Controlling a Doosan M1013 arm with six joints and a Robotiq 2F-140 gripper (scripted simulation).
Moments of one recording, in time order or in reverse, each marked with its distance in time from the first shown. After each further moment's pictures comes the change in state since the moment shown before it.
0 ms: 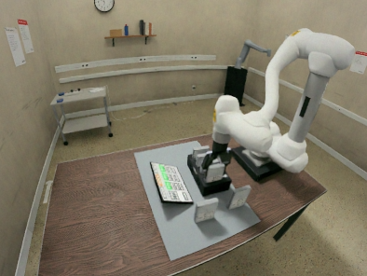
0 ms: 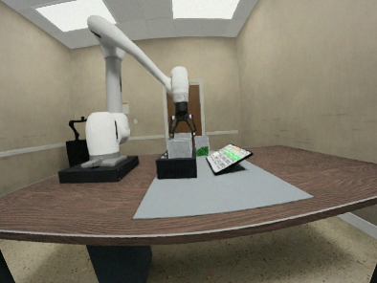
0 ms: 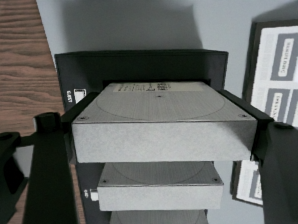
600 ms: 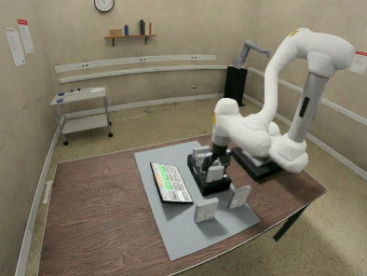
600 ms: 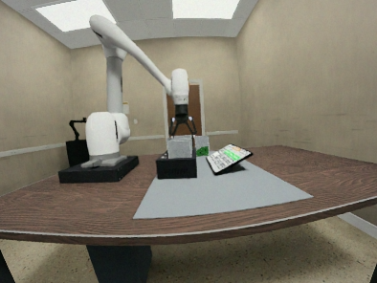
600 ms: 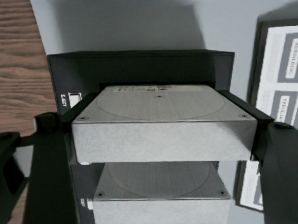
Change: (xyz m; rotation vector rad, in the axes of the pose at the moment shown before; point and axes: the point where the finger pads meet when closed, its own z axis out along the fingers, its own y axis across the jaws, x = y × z) arm 0.000 0.000 0.013 0.000 0.000 0.000
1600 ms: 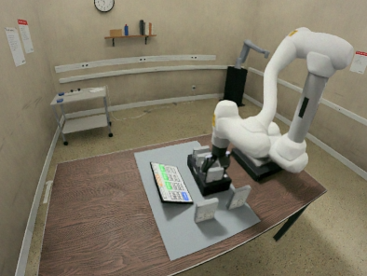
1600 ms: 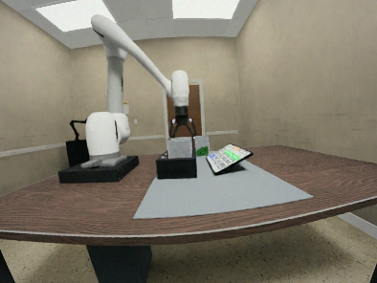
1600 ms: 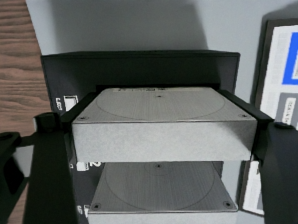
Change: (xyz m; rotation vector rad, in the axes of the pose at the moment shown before) arm 0.000 0.000 0.010 0.000 0.000 0.000
